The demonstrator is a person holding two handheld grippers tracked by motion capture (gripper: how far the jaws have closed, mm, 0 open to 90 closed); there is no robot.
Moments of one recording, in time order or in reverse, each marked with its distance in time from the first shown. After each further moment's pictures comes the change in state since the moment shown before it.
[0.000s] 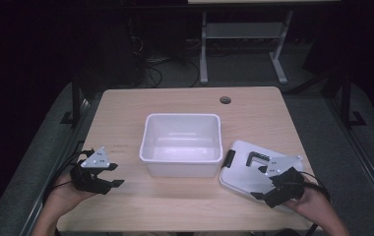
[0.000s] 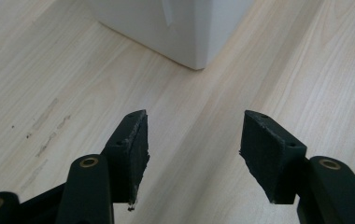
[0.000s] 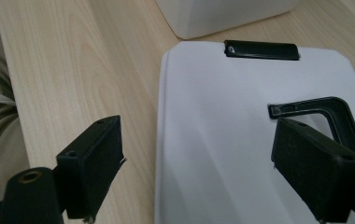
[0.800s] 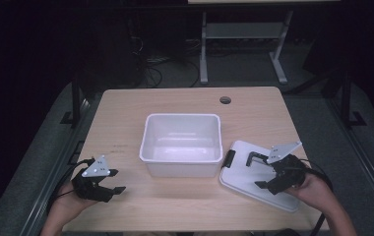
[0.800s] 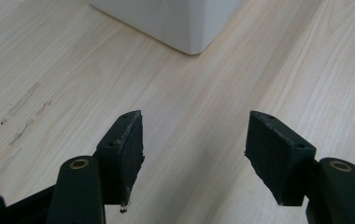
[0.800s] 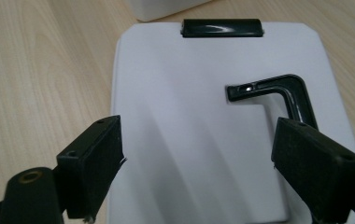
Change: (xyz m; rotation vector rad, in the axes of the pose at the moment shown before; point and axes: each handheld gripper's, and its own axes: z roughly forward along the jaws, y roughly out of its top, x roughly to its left) left arm -0.009 -0.021 0.016 -0.027 0.010 -0.025; right arm -0.036 0.000 0.005 0.067 0.002 0.059
